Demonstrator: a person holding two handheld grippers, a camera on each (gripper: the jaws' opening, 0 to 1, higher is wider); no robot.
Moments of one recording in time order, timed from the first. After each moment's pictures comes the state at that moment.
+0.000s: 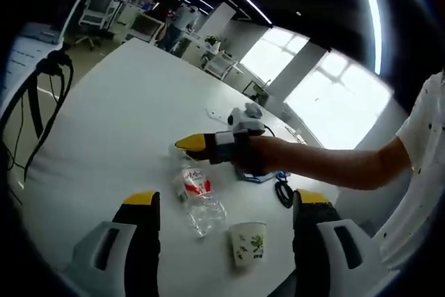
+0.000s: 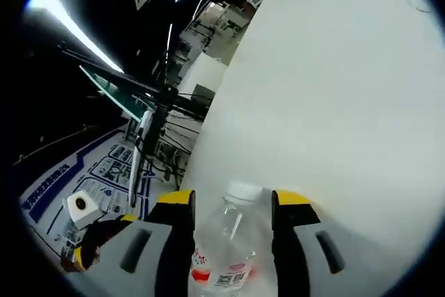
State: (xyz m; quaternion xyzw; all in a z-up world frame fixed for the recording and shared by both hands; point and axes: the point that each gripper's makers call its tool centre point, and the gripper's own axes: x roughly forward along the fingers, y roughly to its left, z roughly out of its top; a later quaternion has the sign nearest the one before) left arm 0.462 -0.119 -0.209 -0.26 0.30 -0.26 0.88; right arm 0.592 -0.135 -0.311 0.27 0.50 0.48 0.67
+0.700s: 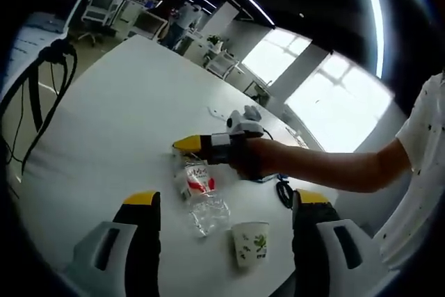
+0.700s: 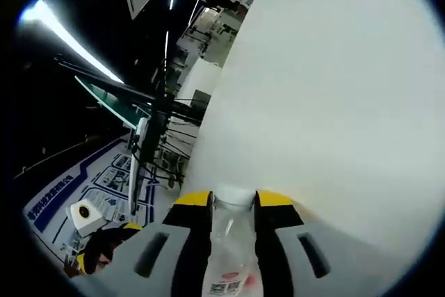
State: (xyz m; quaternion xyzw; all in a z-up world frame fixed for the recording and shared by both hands) left arm 0.463 -0.117 -0.217 -0.27 0.30 -0.26 0.88; right arm 0.591 -0.130 -0.320 0.28 0.50 0.46 0.67
